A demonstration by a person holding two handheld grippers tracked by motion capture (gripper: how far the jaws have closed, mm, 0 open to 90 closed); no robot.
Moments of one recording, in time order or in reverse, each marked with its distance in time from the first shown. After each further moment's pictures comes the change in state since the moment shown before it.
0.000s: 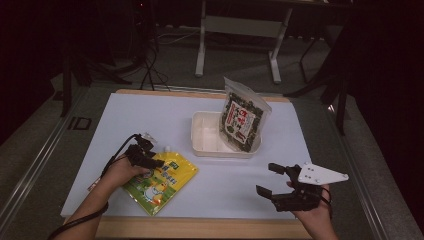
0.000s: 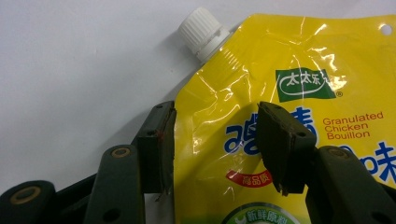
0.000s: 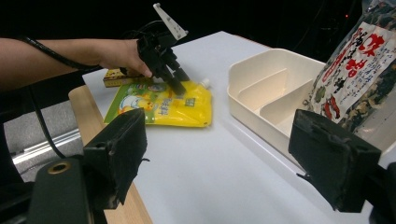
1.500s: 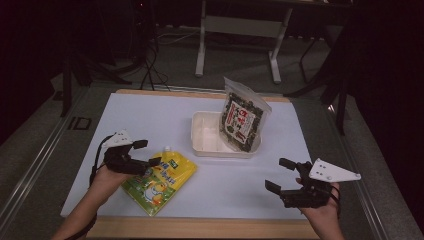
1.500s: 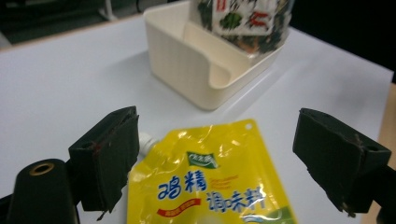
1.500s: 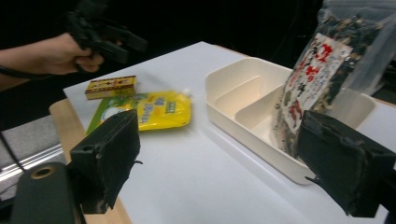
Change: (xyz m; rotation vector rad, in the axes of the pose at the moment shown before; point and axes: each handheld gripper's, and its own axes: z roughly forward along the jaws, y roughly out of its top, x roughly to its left) left arm -0.029 -0.023 -0.082 -0.493 -0.100 0.049; right arm -0.011 0.002 -0.016 -0.039 -0.066 0.027
